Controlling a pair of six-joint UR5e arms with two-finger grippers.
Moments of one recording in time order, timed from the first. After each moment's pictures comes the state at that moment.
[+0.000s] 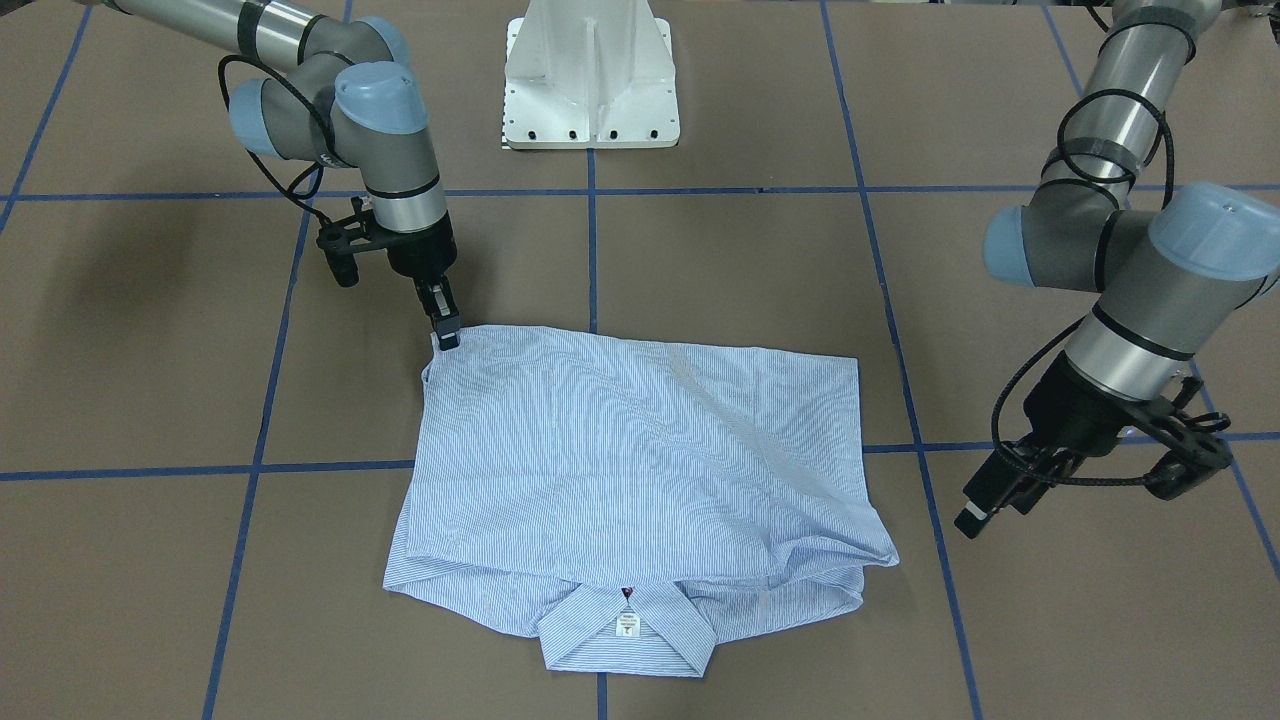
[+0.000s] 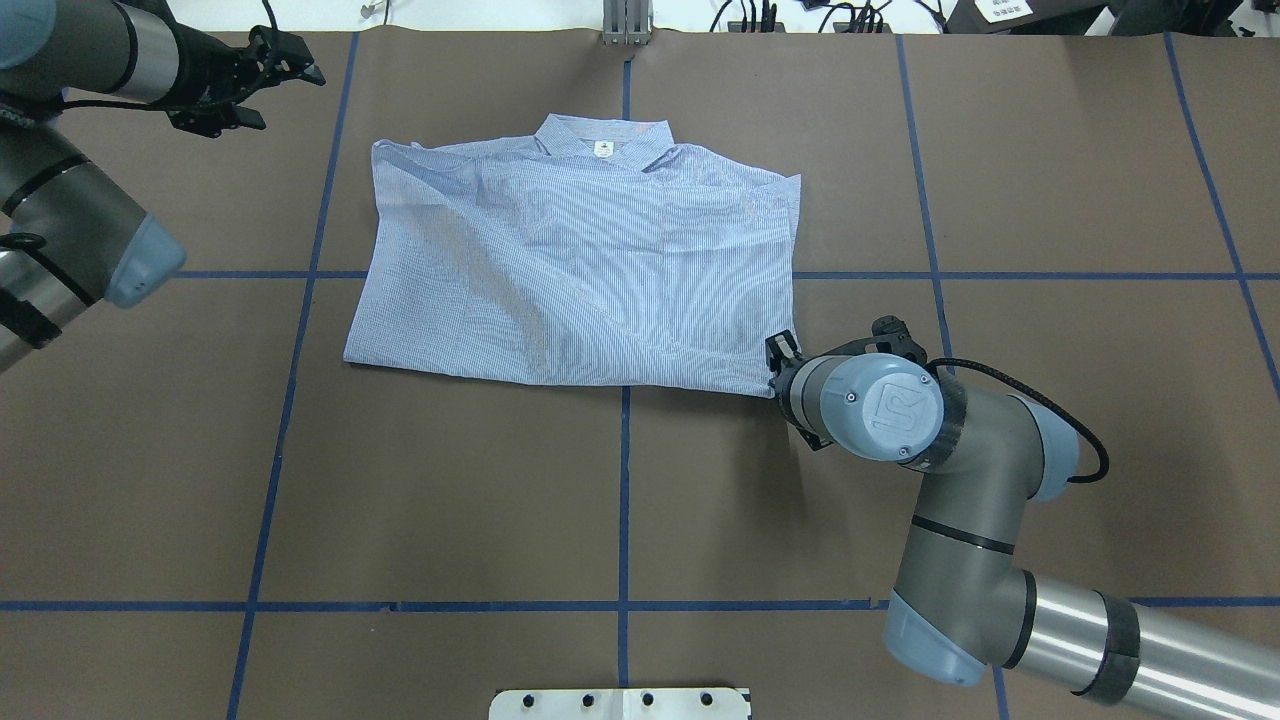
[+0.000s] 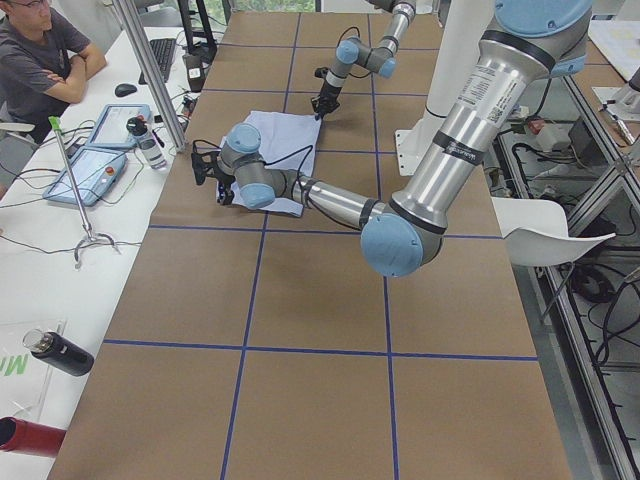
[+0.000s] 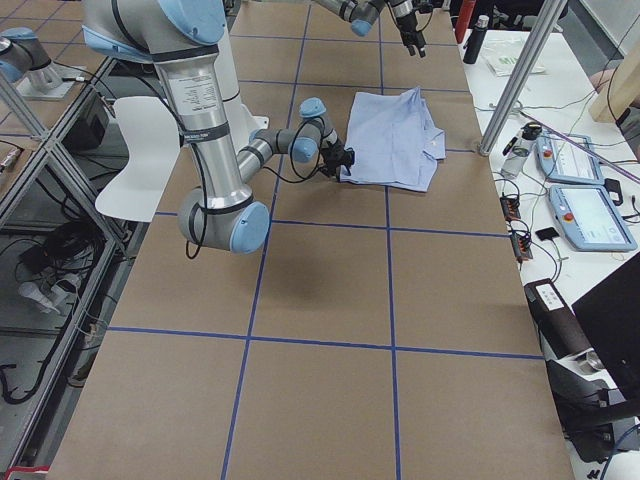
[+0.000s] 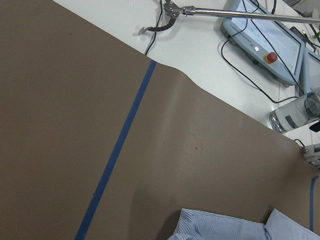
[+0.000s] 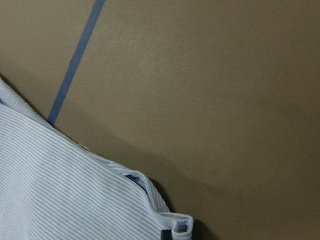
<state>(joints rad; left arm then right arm) -1.04 -2.07 -1.34 -2.42 -2.00 -1.45 0.43 -1.20 1.75 -1.26 1.51 2.43</state>
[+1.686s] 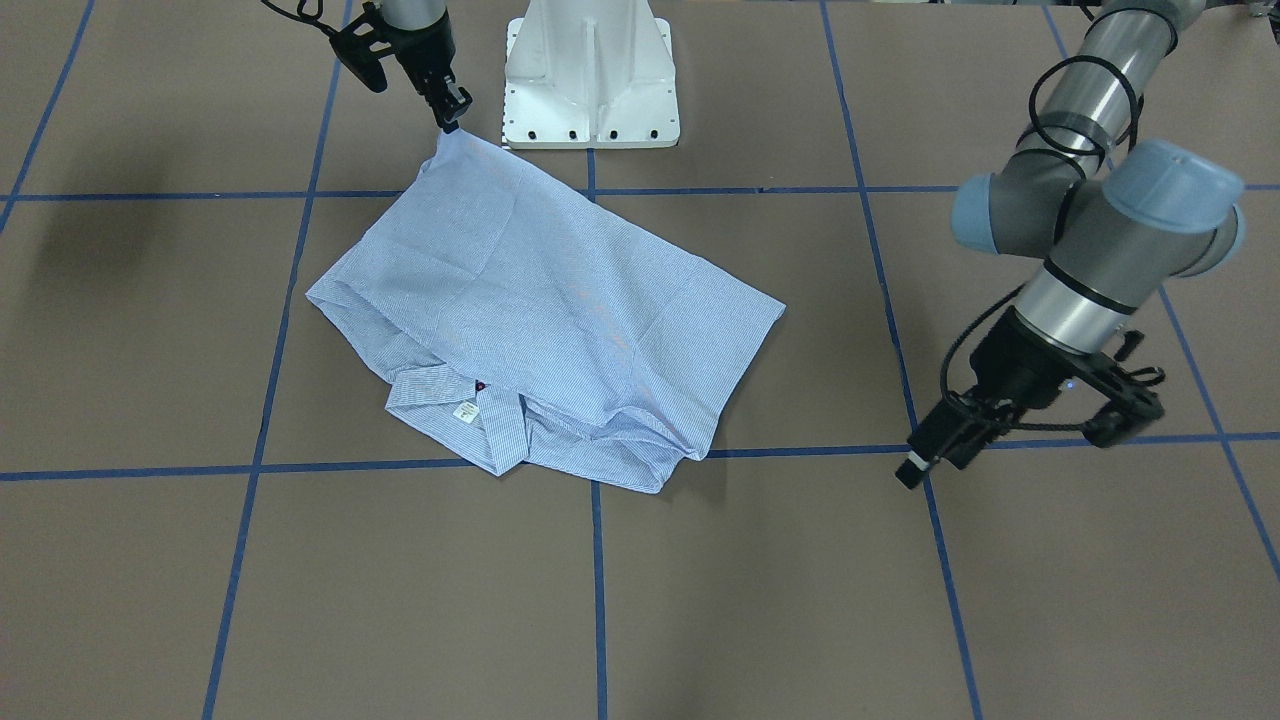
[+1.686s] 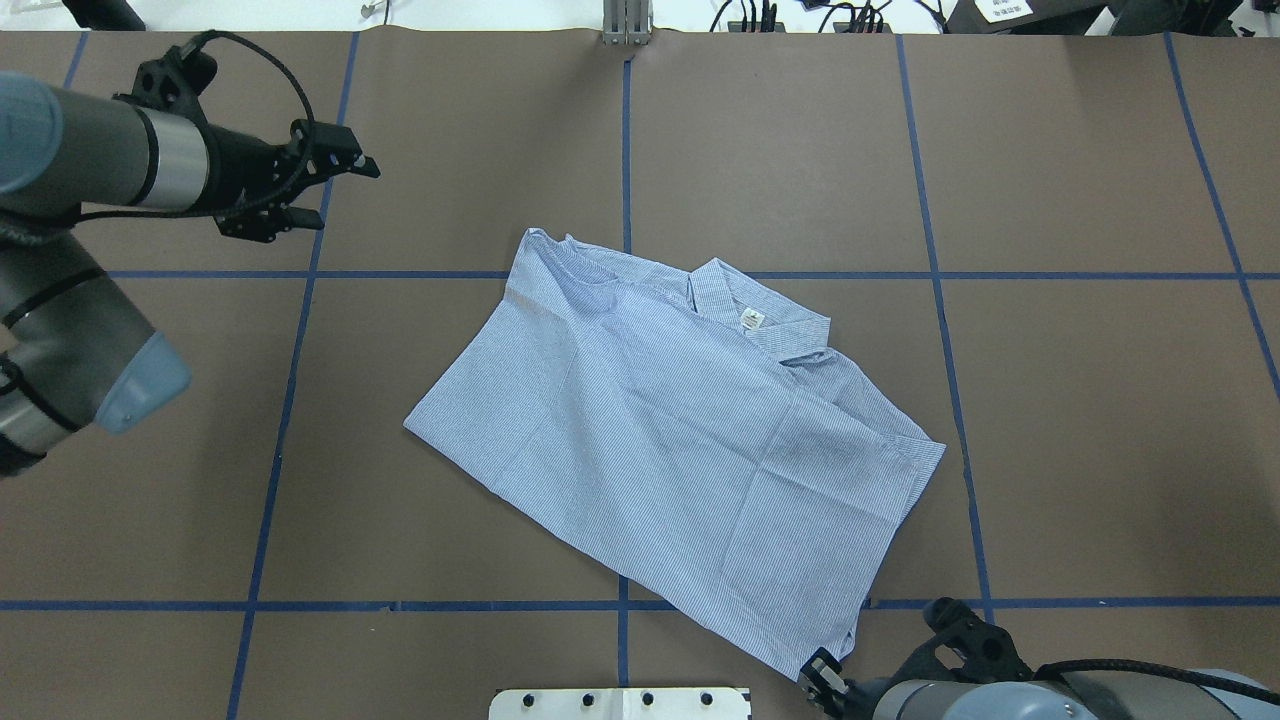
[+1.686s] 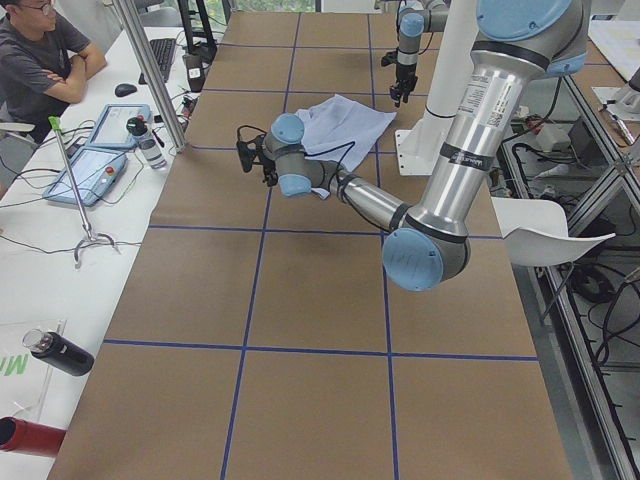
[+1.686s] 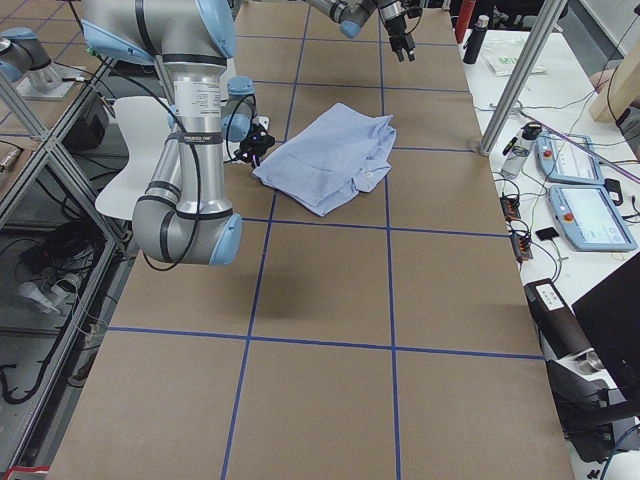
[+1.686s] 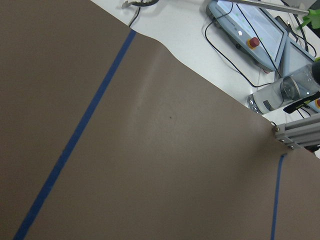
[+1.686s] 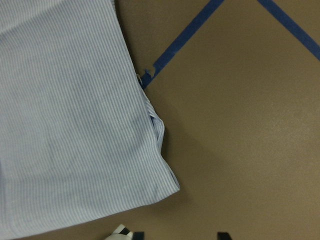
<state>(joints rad) -0.85 -1.87 -1.70 -2.42 -2.00 -1.68 -0.03 -1.47 2.33 -1.59 1.58 2.44</state>
